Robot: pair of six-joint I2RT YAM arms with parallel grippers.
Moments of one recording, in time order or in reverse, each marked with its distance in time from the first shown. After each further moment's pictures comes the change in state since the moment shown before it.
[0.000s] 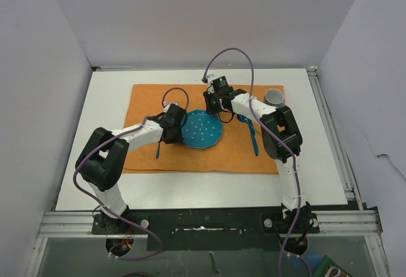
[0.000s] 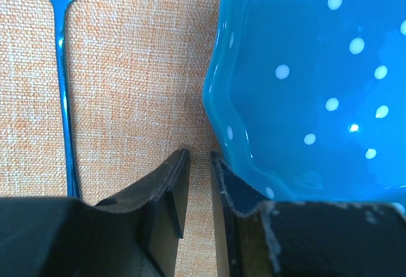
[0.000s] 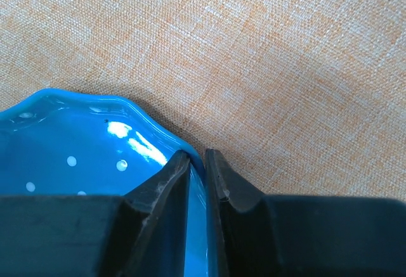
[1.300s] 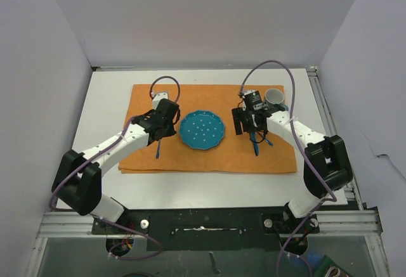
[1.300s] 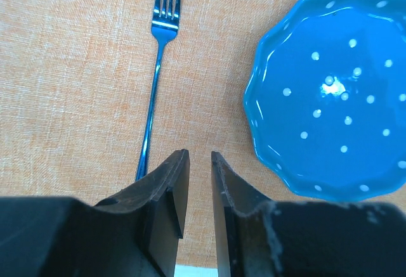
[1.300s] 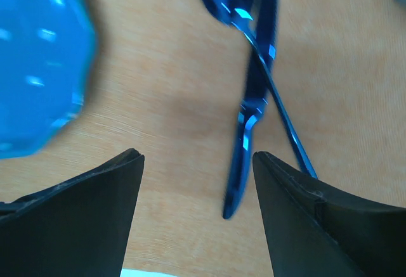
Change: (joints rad) left arm -0.014 -0.243 0.000 -0.124 -0.184 0.003; right arm -0.079 -0.590 -0.521 -0.185 0.198 0.051
